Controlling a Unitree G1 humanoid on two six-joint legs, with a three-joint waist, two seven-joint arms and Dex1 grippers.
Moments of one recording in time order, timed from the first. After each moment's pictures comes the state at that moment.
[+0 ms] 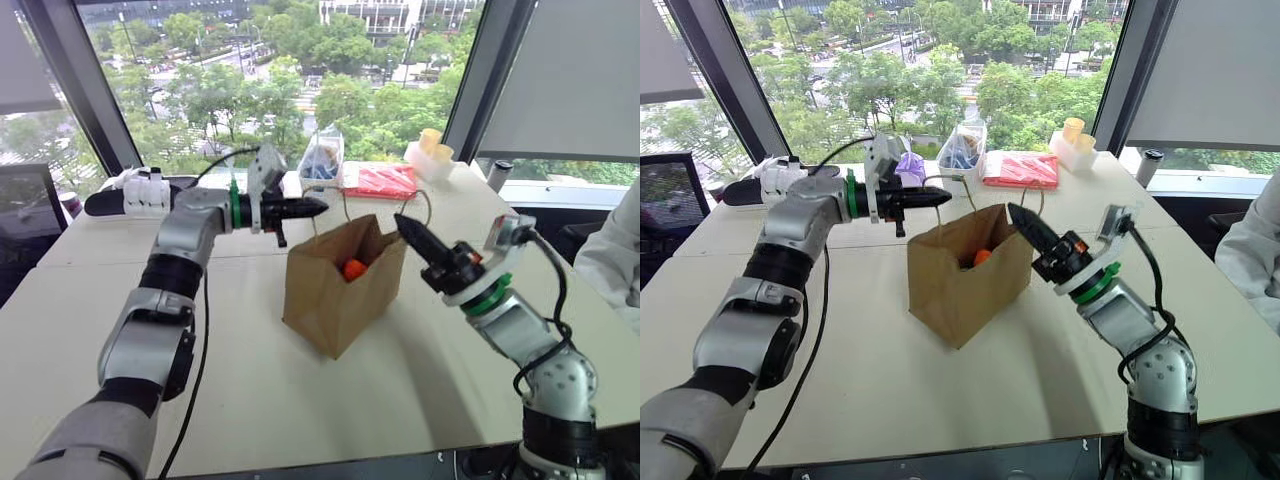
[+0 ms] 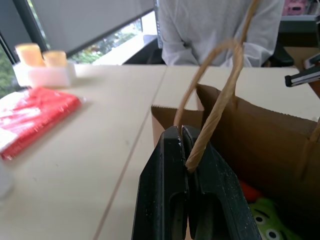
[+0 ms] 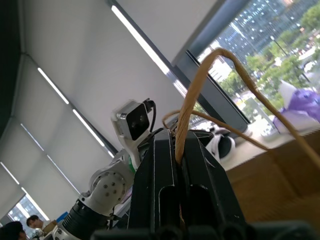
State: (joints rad) left arm -1.11 0.41 -0.06 0.66 -0.28 0.30 -1.23; right arm -0.34 -0.32 -0.30 -0.34 1.30 0.71 0.35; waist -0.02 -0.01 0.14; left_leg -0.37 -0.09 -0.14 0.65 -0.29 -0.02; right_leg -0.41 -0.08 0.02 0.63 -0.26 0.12
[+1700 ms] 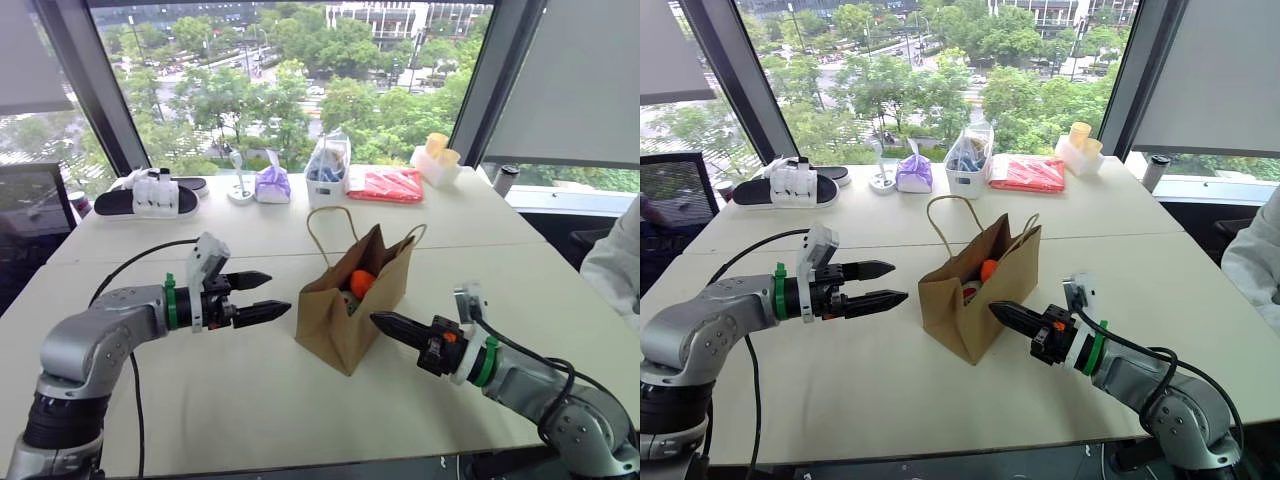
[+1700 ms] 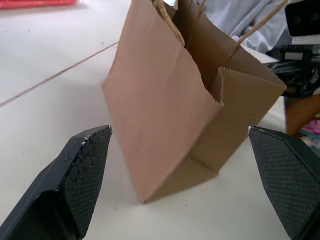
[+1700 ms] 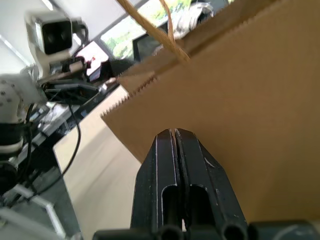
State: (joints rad) left arm -0.38 0.66 0.10 -0.37 -0.65 0.89 -0.93; right arm -0.11 -0.60 -0.09 -0.43 1.03 0.75 0.60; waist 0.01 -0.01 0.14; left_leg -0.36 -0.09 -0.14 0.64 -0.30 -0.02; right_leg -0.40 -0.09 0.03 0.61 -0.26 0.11
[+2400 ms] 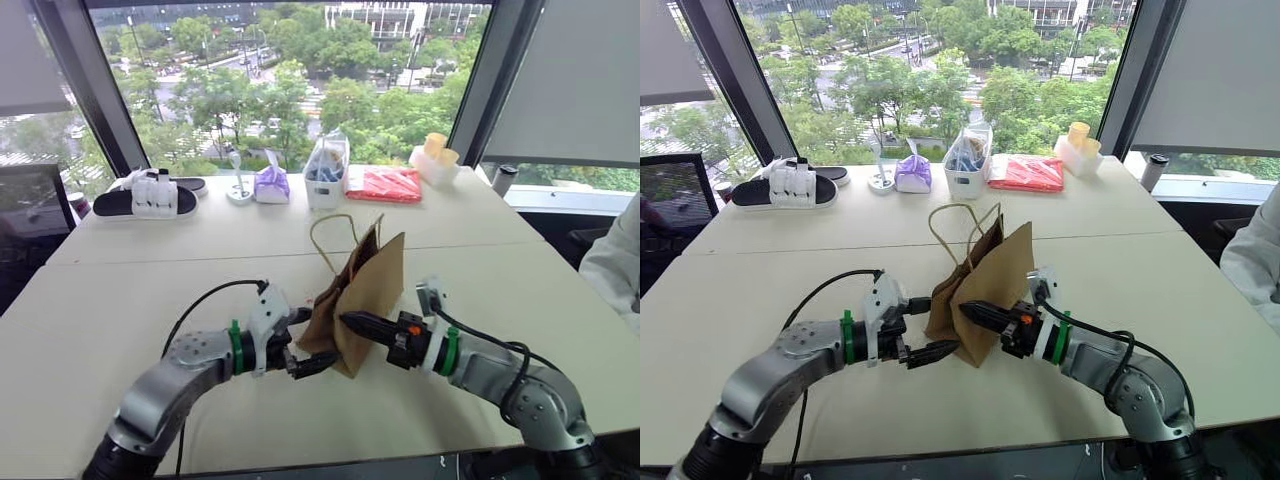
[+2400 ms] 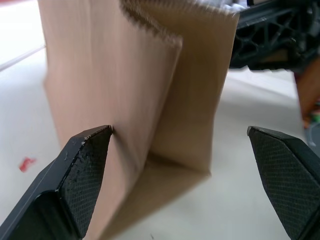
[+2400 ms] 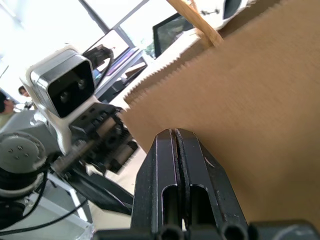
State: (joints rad) left arm -0.25 0.47 -0.20 -0.43 -0.40 0.61 -0.73; right arm -0.22 -0.47 0.00 -0.39 0.96 0.82 0.58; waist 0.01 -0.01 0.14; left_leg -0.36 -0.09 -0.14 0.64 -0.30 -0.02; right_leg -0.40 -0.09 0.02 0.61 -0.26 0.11
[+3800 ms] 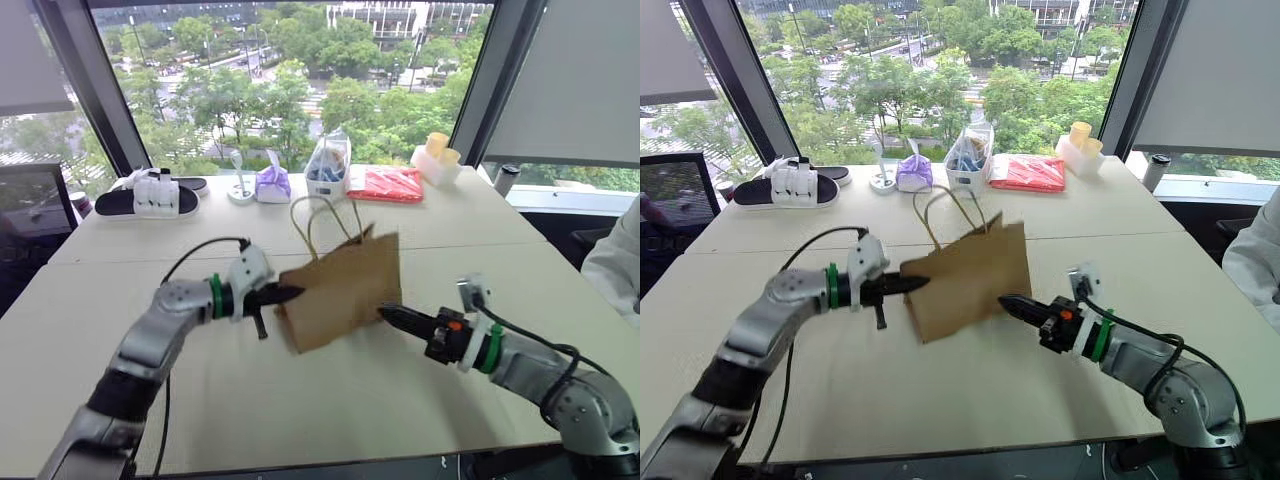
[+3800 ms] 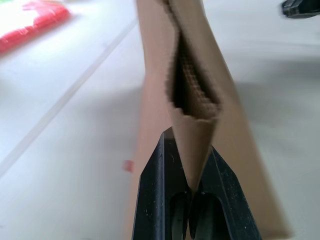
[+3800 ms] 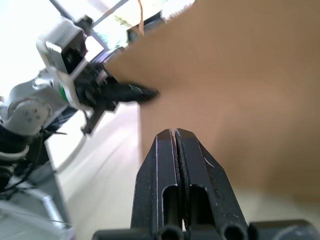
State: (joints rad) left arm -0.59 0.55 -0.14 0.09 -0.33 0.25 -1.00; right arm -0.15 -0.58 -0.20 -0.38 0.97 0.84 0.65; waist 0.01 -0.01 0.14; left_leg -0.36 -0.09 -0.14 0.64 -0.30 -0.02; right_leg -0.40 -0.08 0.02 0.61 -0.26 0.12
